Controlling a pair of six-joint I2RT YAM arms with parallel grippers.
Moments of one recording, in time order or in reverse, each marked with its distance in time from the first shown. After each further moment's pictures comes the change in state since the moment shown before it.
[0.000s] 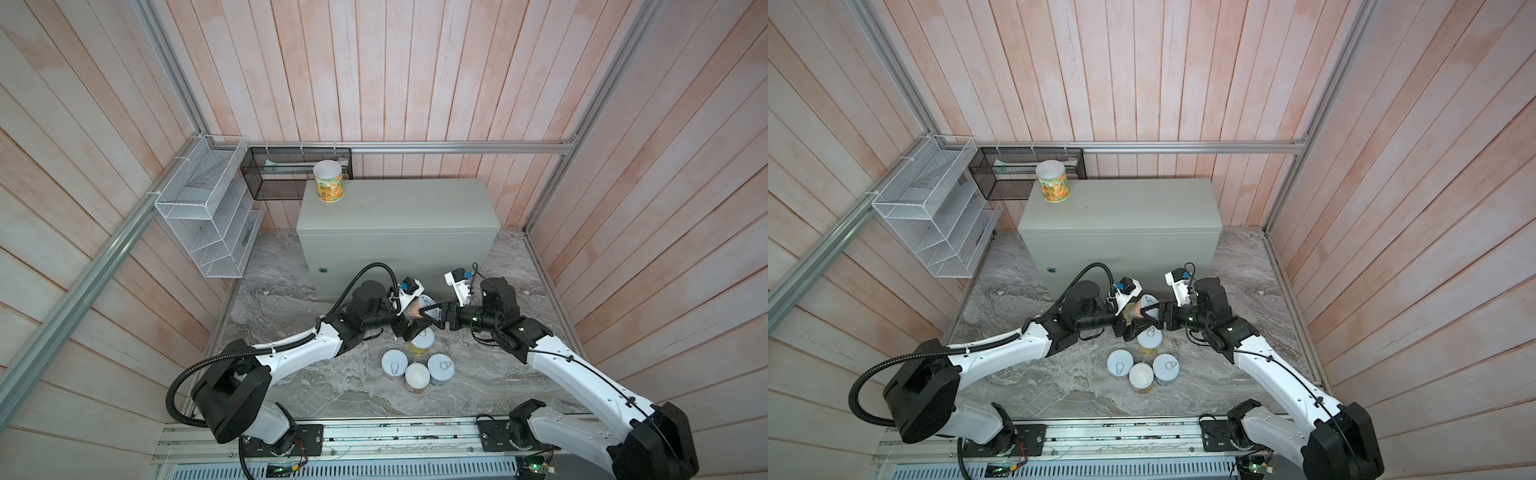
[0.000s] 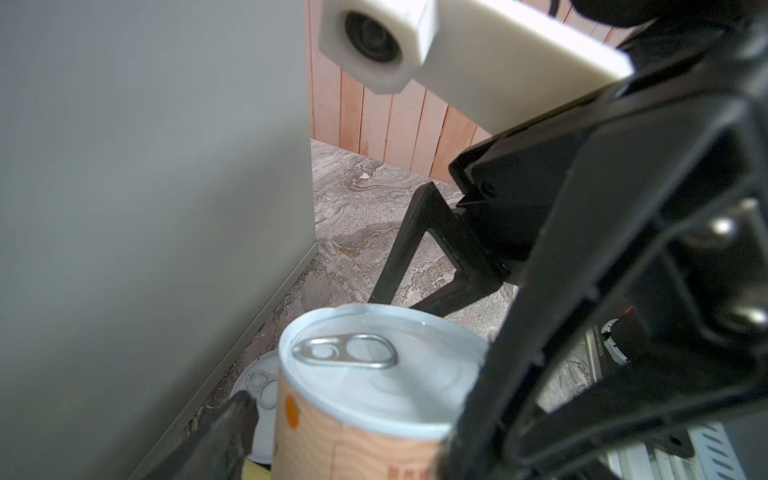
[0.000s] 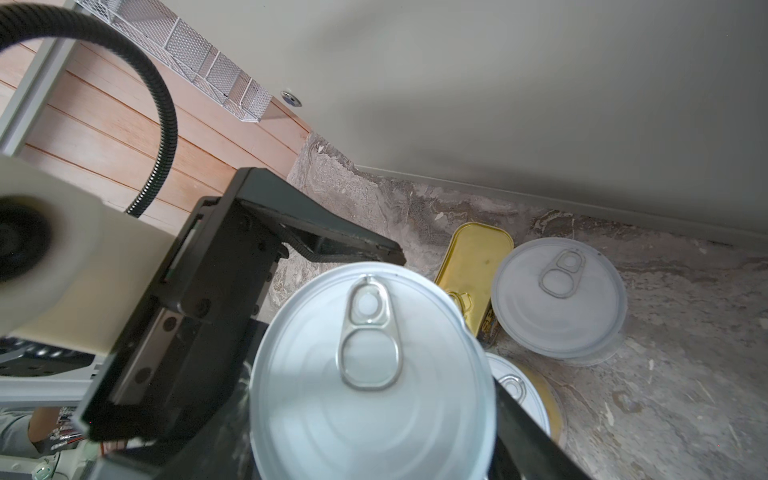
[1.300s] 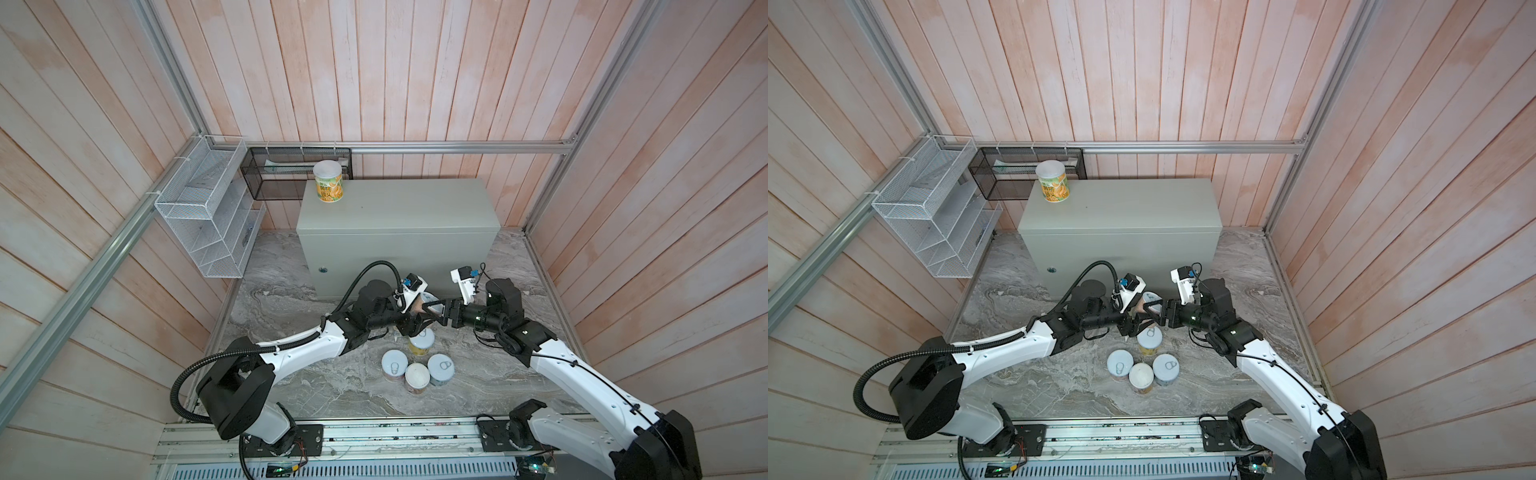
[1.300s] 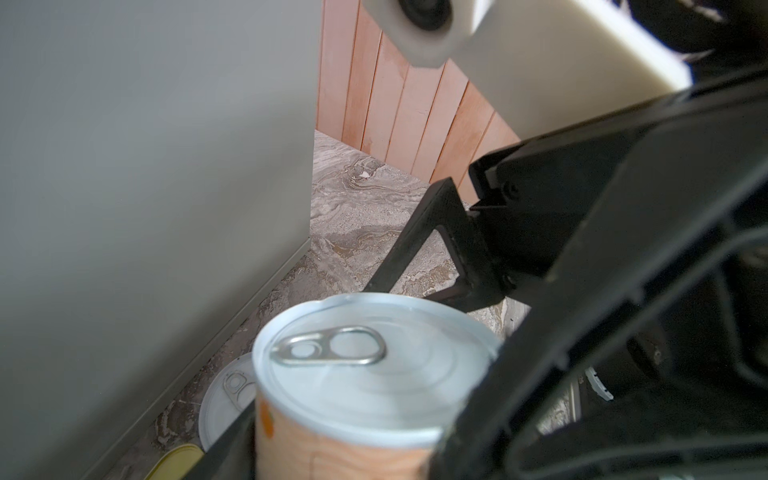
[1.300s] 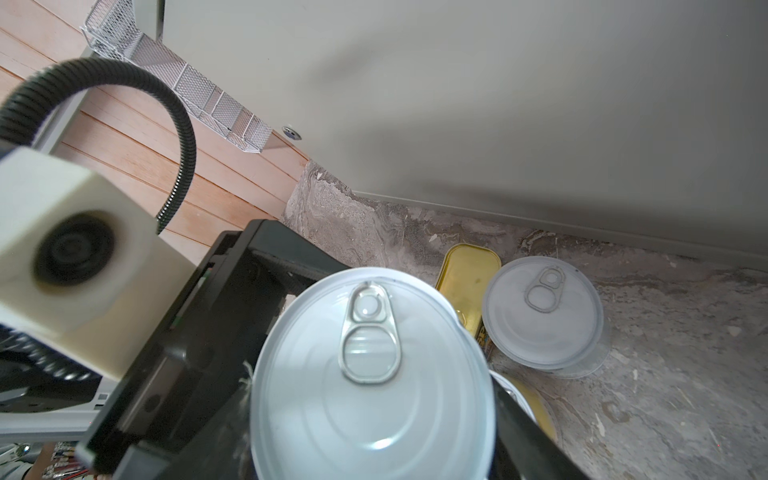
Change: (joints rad) left arm -0.027 0.019 0.041 -0.020 -0.044 -0.136; right arm -0.011 -0.042 -0.023 0.047 0.040 0.048
